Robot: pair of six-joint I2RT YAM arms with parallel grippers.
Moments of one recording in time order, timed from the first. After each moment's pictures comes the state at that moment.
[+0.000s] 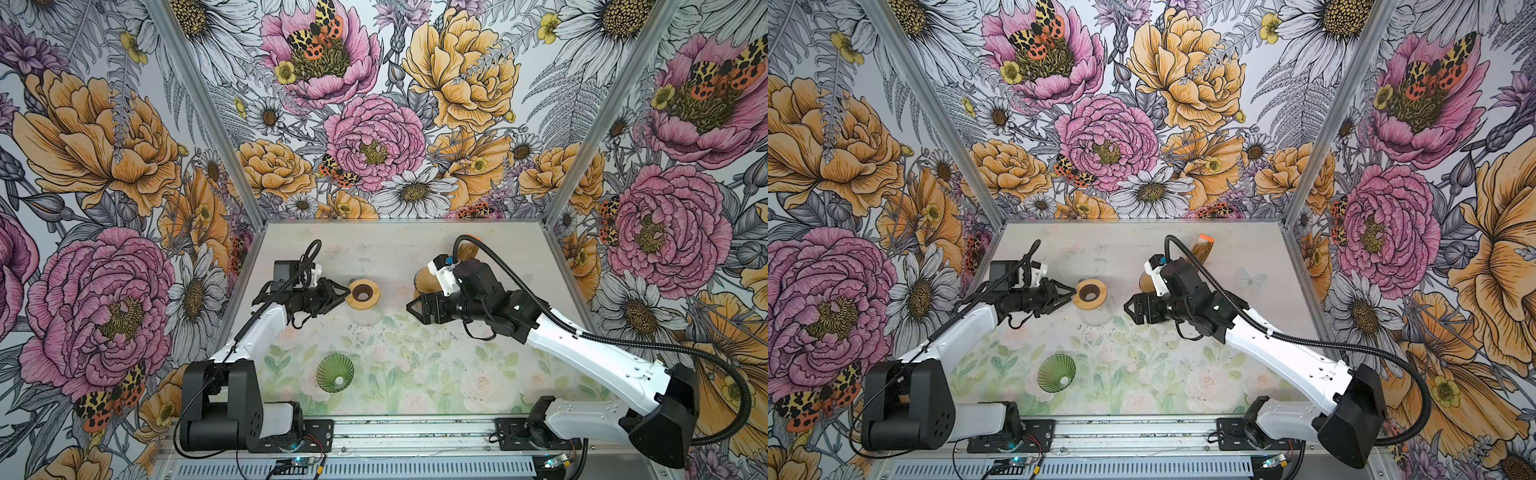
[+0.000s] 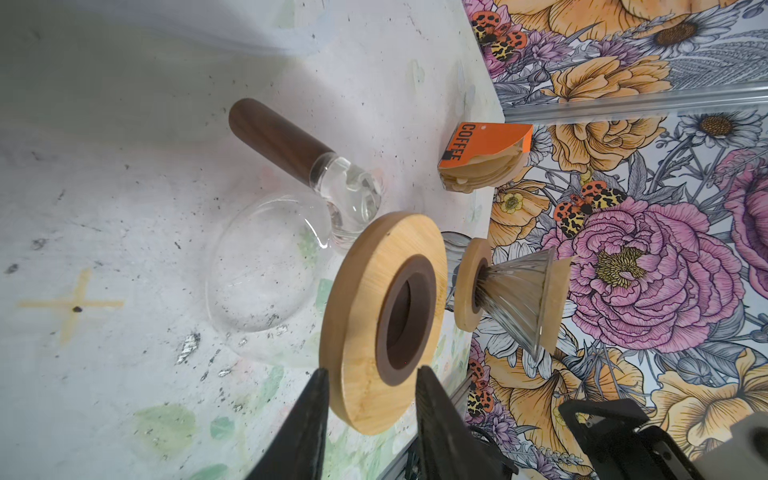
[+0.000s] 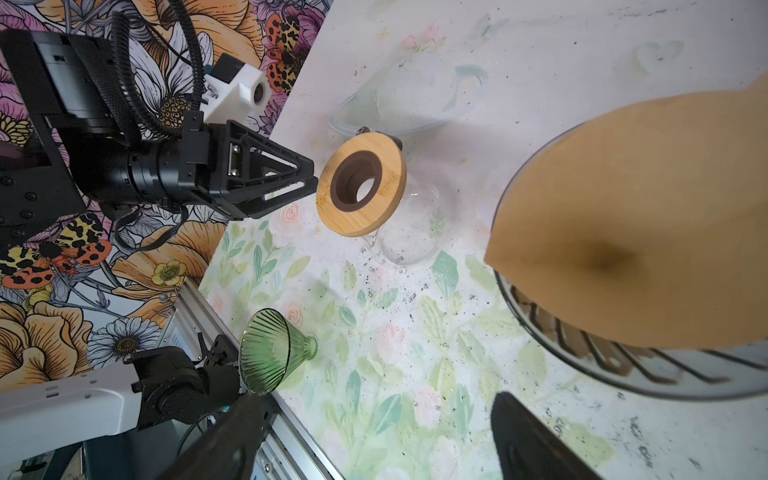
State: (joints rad) left arm -0.01 1.33 0.82 -0.37 0.75 -0.66; right arm 0.77 1.24 1.10 -0.55 -0.22 0.53
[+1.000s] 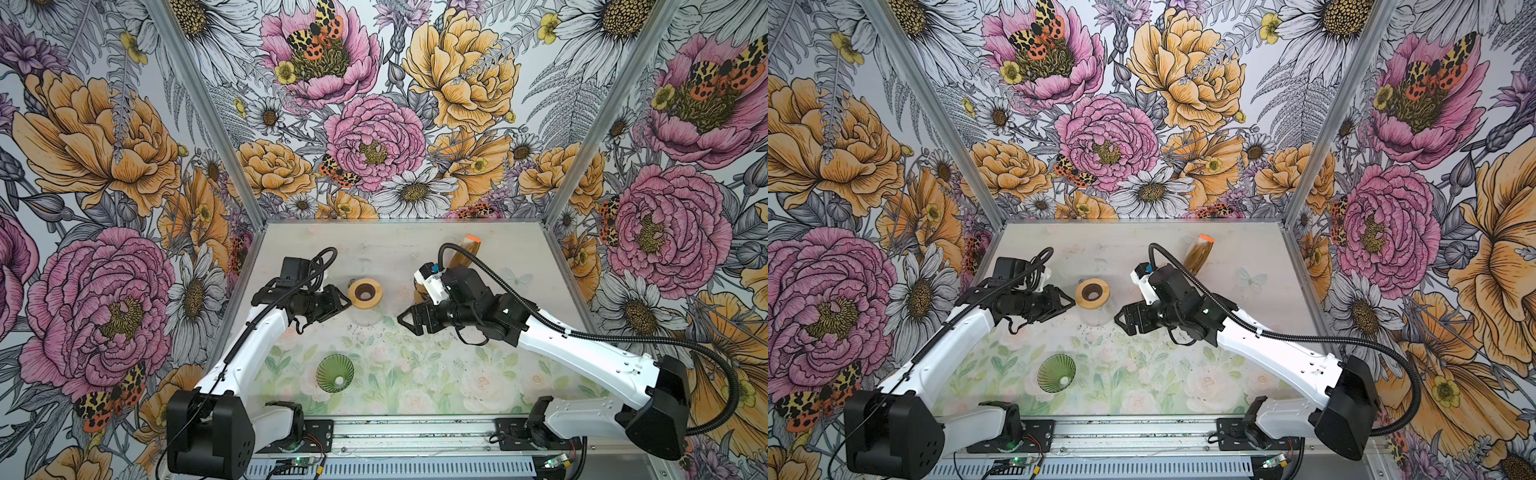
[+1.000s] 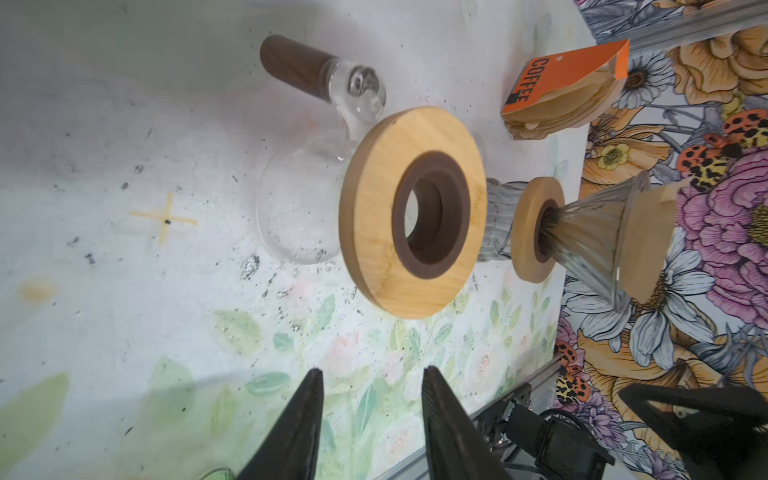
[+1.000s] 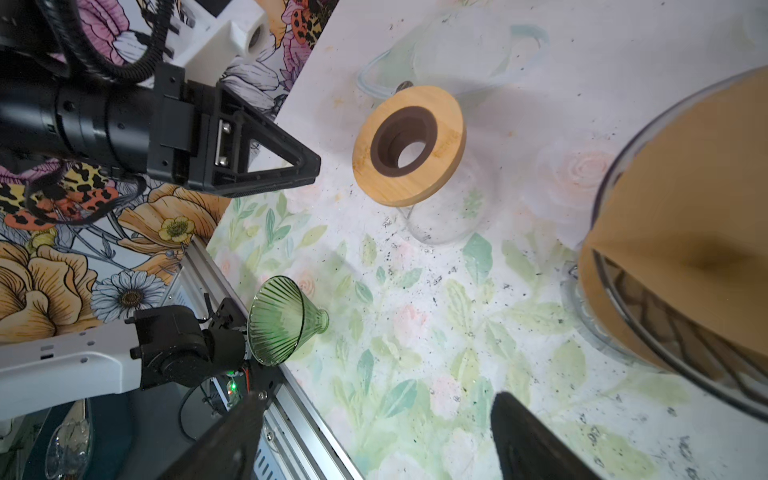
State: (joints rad) left arm -0.13 1.19 0.93 -0.78 0.47 -0.50; right arm 0.85 1.29 1.10 -0.54 -0.26 0.48
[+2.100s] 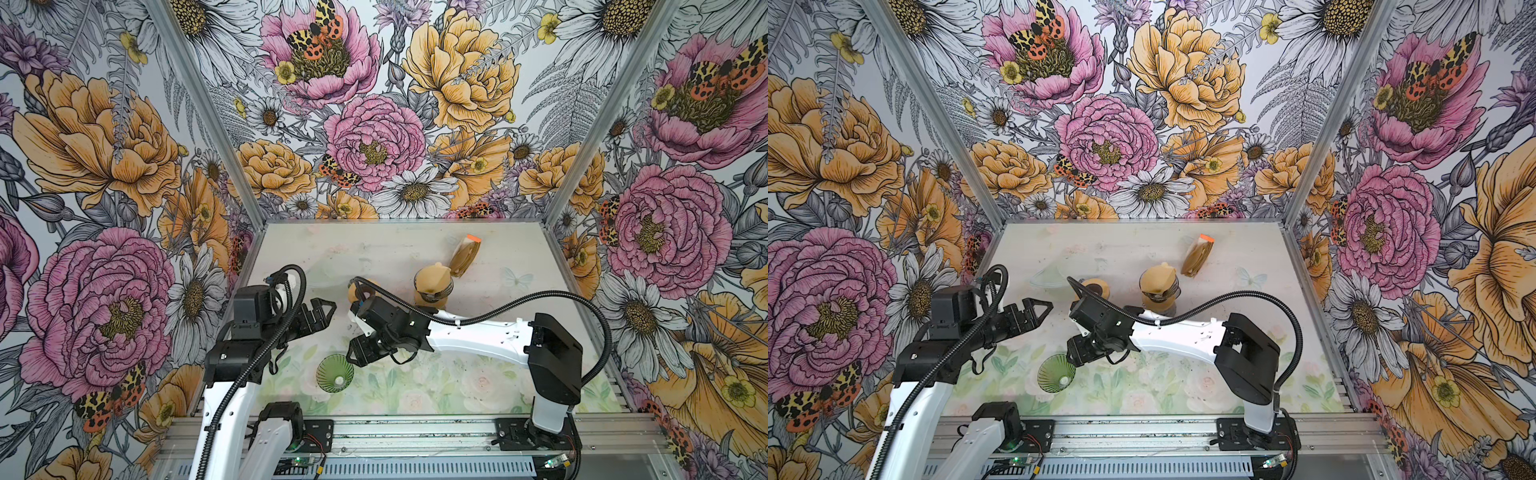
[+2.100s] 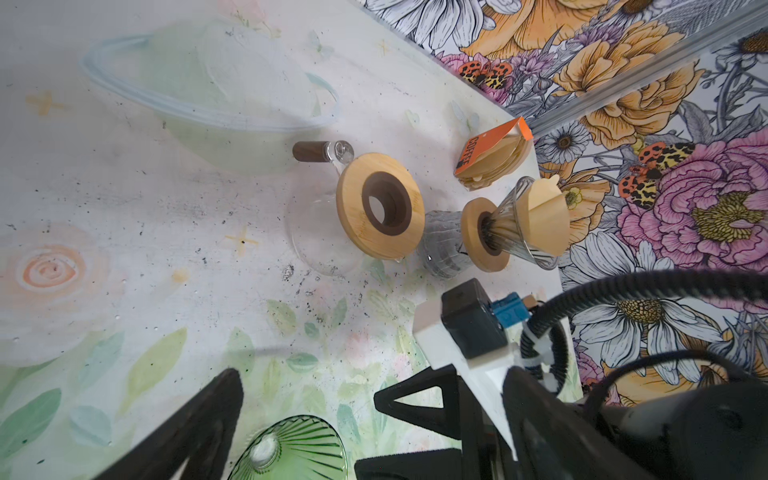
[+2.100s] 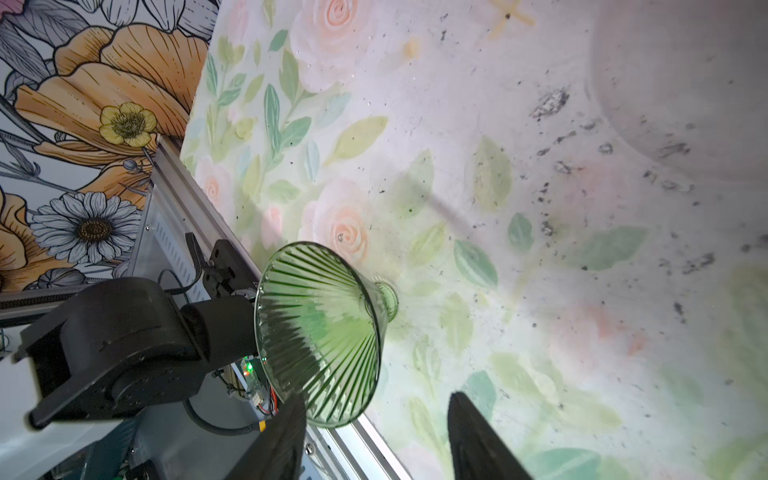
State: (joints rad) left arm 0.03 0.68 0.89 -0.91 0.46 -0.41; right arm 1.13 1.85 1.41 -0.51 -0.28 0.66
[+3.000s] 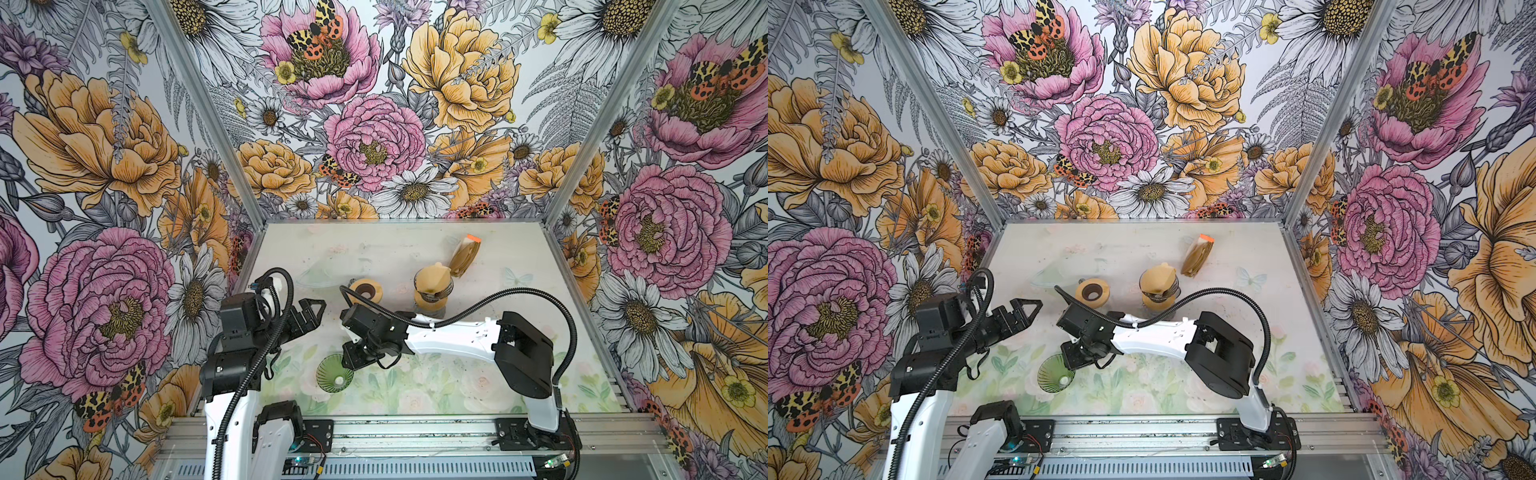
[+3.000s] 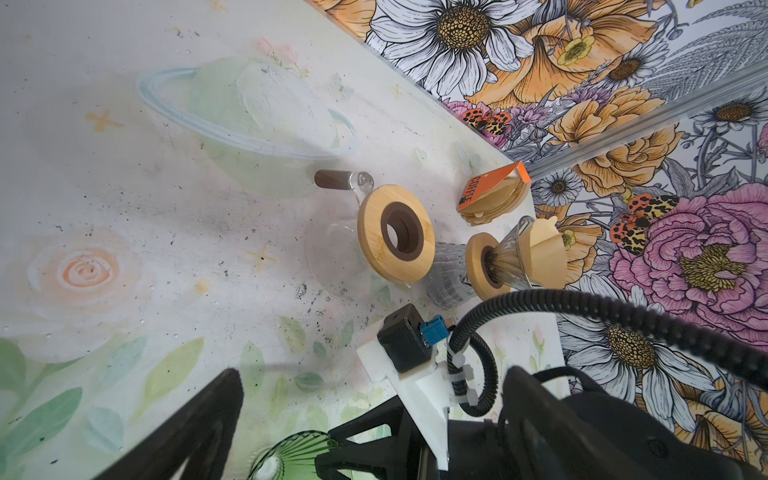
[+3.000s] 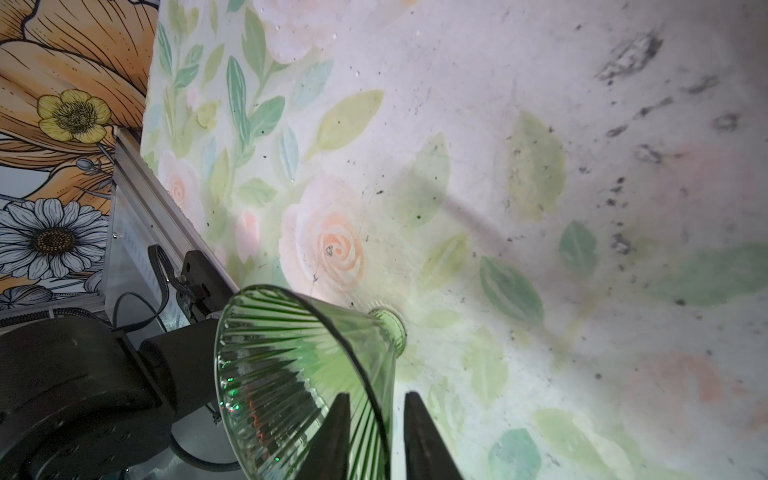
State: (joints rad) left arm 0.16 0.64 0.86 -0.89 0.52 -0.41; right arm 1.15 2.00 1.49 -0.50 -0.29 0.70
